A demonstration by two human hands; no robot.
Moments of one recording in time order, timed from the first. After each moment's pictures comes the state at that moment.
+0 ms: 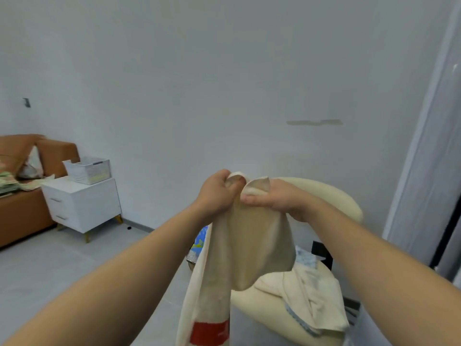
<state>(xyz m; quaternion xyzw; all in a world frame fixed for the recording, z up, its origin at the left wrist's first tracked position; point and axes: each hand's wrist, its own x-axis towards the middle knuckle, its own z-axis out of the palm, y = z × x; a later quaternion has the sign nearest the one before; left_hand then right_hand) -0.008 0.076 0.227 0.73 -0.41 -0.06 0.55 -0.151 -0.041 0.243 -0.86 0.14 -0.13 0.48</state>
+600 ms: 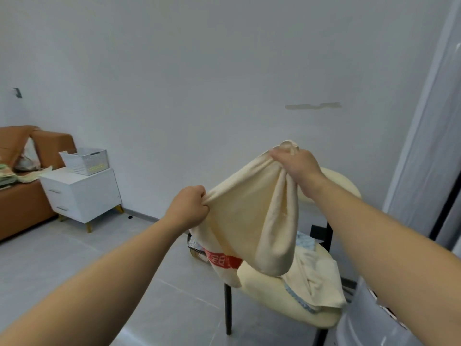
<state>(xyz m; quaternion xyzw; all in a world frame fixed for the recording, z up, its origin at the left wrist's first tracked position) 0.044 0.115 0.167 0.87 -0.43 0.06 0.24 -0.147 -0.076 0.242 -0.73 0.31 -0.40 0.46</state>
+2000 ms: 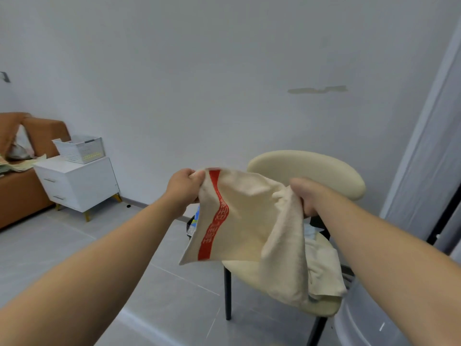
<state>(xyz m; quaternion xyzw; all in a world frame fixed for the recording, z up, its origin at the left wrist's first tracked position) 0.059 0.095 0.167 0.75 -0.25 -0.16 0.60 -0.145 -0.099 0.174 -0.56 0.48 -0.12 0.66</state>
